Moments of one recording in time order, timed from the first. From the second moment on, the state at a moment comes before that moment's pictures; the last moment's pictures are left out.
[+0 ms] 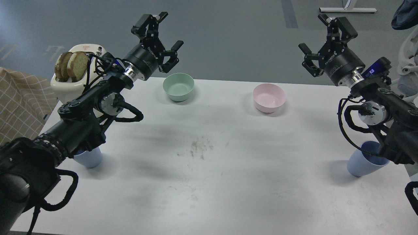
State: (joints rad) left arm -0.91 0.23 -0.76 -0.60 0.38 -0.49 -0.41; right arm 0.96 -0.31 0.50 0.52 -0.24 0.49 0.49
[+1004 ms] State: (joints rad) left arm -0.83 1.44 -0.38 -1.34 1.43 -0.43 -0.49; right arm 0.96 -0.33 0.46 0.56 -0.25 0.49 0.49
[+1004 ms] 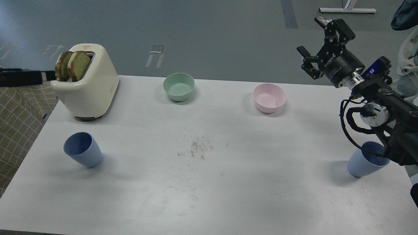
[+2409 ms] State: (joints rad) left arm -0.66 1.19 -0.16 -1.18 1.44 -0.25 -0.49; right arm 0.95 -0.34 0.47 0.57 -0.25 0.49 0.49
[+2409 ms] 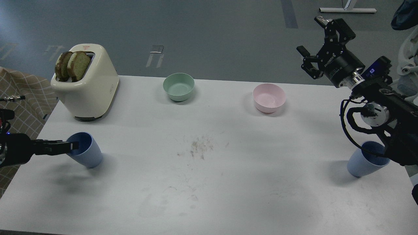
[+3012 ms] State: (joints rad) left arm -0.68 1.20 -0.18 -1.20 1.44 -0.25 -0.49; right arm 0.94 -0.34 0.47 0.57 -0.25 0.49 0.49
